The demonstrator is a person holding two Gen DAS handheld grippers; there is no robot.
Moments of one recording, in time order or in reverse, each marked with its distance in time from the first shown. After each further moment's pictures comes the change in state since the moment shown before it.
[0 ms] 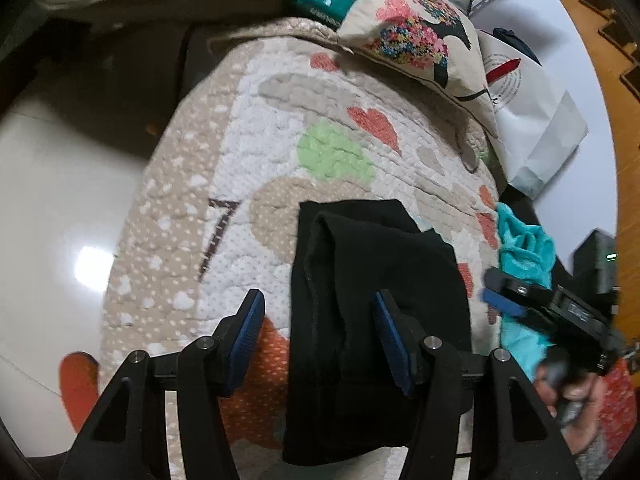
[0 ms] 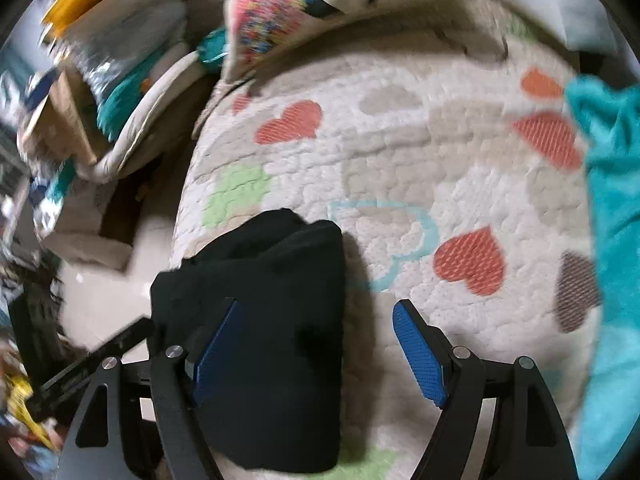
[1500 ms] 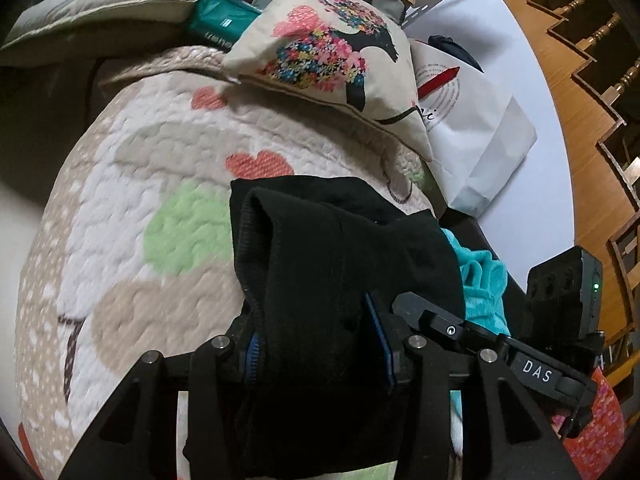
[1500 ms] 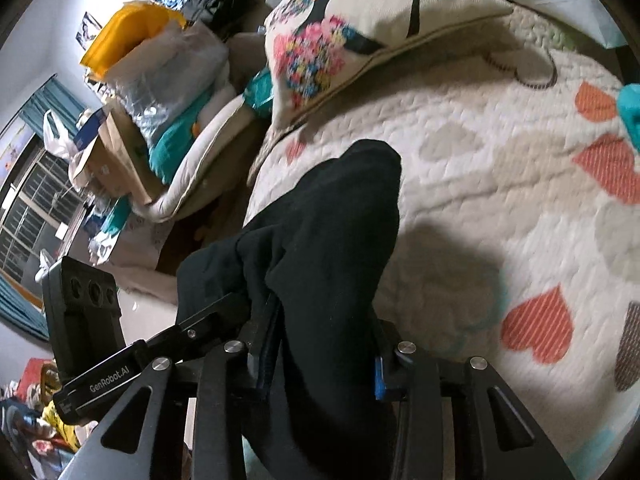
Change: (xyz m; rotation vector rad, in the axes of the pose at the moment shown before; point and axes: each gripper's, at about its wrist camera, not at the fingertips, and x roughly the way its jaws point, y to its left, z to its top) left arm 0.047 -0.078 0.058 0.096 -0.093 -0.192; right arm 0.004 0.017 0.038 -0.078 -0.155 0.173
